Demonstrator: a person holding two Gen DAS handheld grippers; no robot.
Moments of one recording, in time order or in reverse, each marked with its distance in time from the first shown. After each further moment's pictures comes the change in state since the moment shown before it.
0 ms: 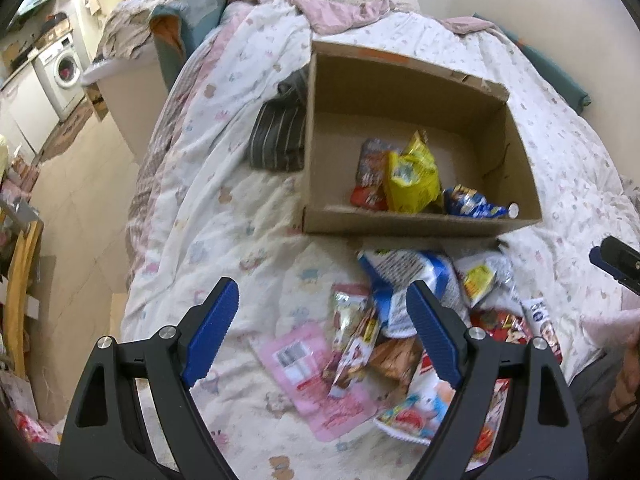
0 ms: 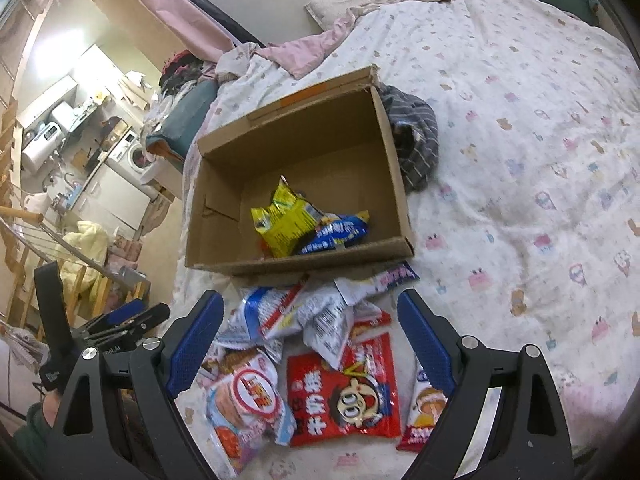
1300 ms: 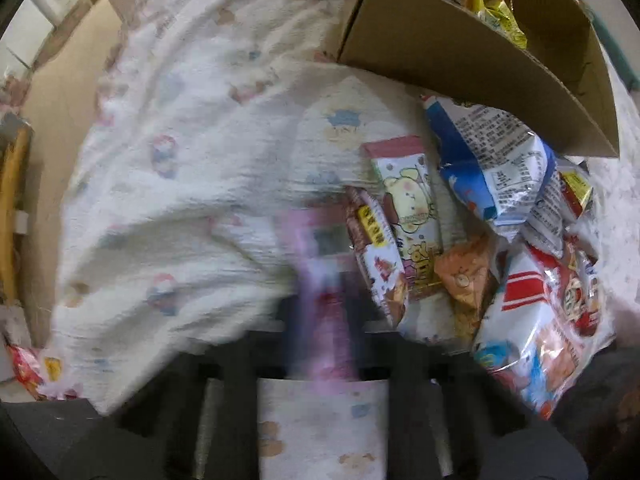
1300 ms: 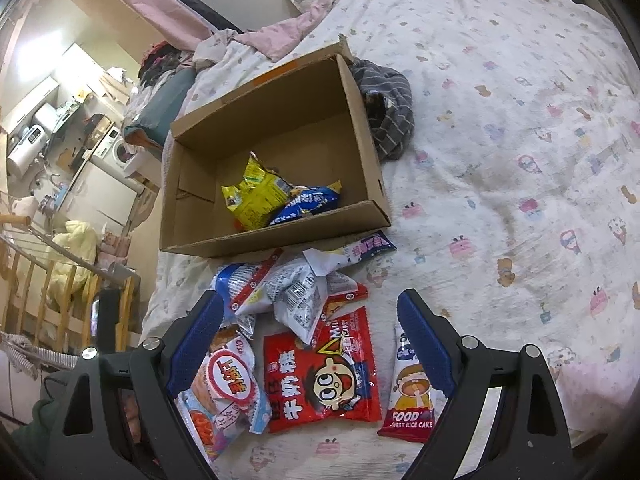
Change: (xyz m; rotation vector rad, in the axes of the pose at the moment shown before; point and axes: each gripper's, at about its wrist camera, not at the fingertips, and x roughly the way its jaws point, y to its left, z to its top) left arm 0.085 0.008 -0.057 -0.115 0.403 0.018; right arm 0.012 -0.018 -0.011 0.053 0.050 -0.035
